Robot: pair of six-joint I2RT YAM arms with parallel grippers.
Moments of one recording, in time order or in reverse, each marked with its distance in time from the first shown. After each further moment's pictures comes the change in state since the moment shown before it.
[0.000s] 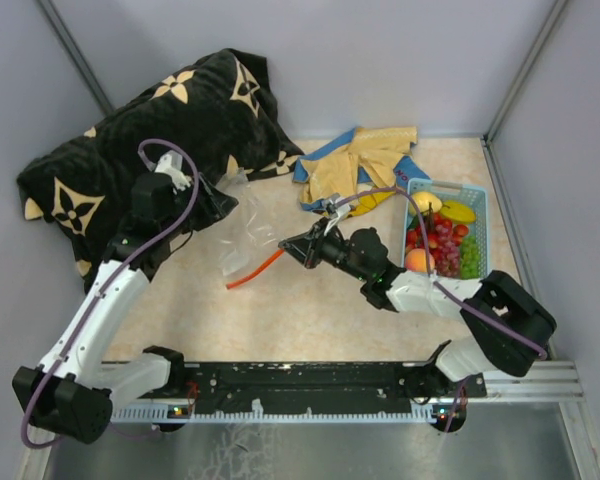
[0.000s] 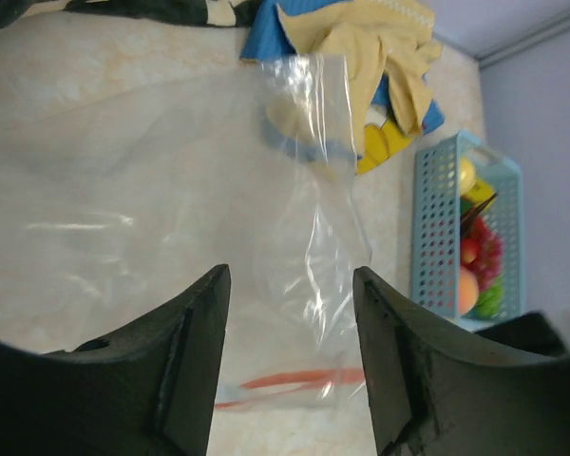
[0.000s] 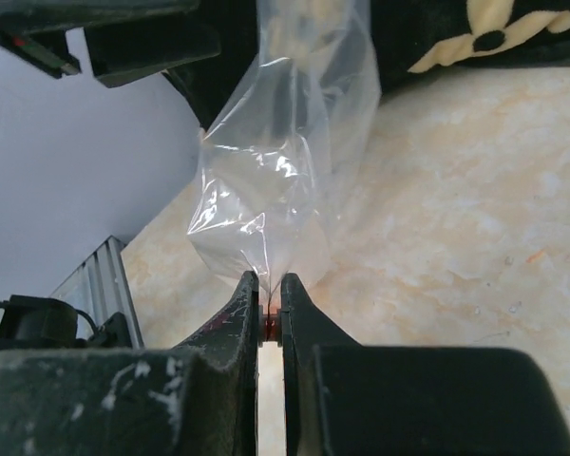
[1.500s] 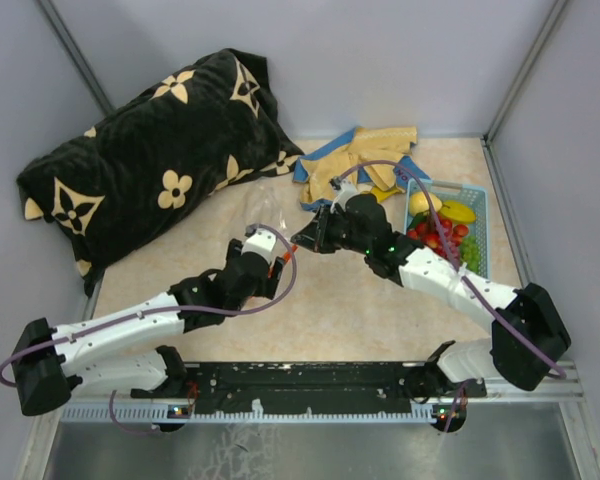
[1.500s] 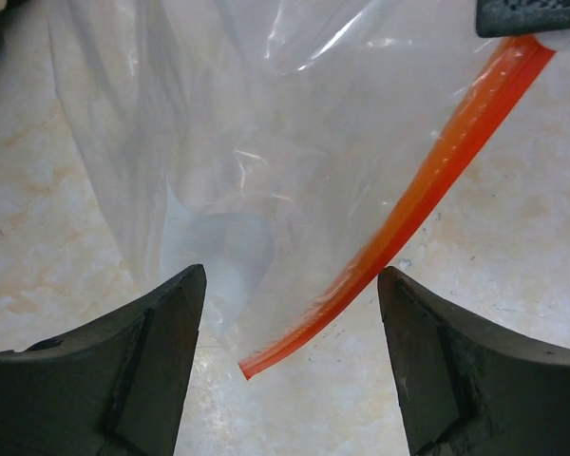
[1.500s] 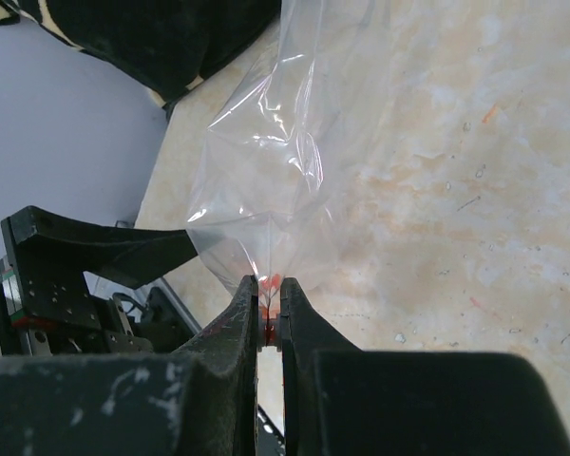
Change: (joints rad) left arm -0.776 -0.002 -0.283 0.024 -0.734 0.424; right arm -0.104 -0.109 0.299 -0.805 -0.050 0.189
